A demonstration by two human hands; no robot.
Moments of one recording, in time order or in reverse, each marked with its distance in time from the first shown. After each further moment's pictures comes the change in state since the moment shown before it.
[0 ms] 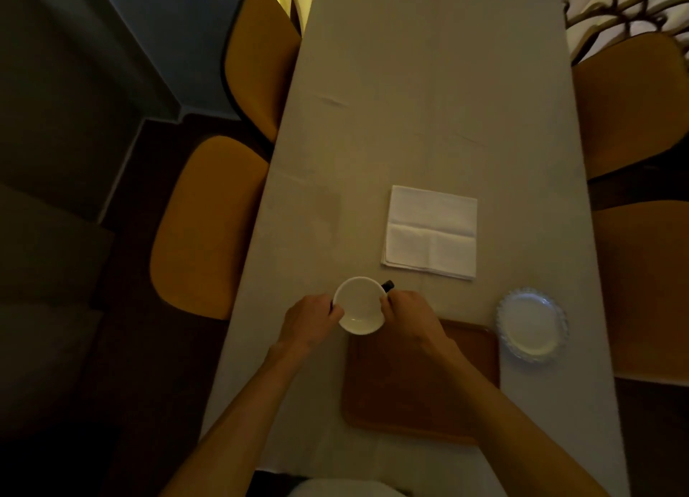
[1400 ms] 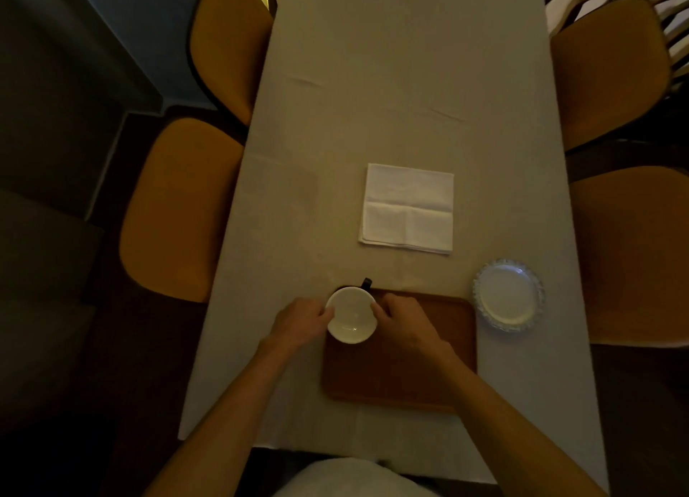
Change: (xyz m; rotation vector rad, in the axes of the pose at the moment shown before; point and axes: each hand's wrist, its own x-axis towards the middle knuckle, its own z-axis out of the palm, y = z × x) left_hand -0.021 0.014 0.041 0.058 -0.184 -0.050; right_hand -0.043 0.055 0.024 0.202 -0.027 0.047
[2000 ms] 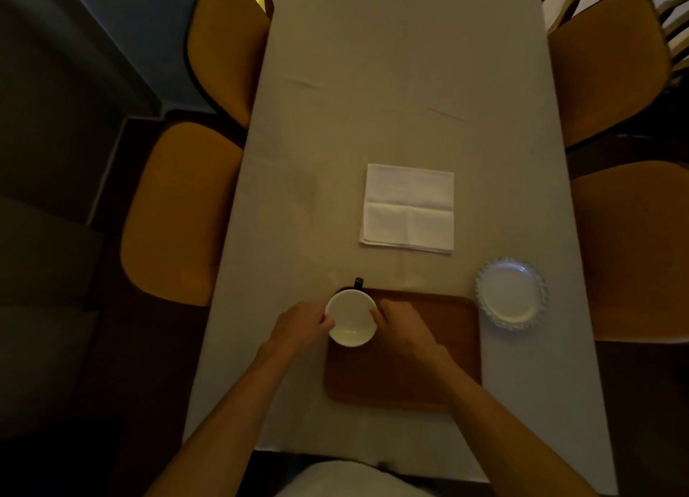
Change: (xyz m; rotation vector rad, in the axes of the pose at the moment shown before) left_hand -0.002 -0.006 0.001 0.058 -0.004 0.025; right_hand 0.002 -0.001 0.014 -0.102 -0.036 0.005
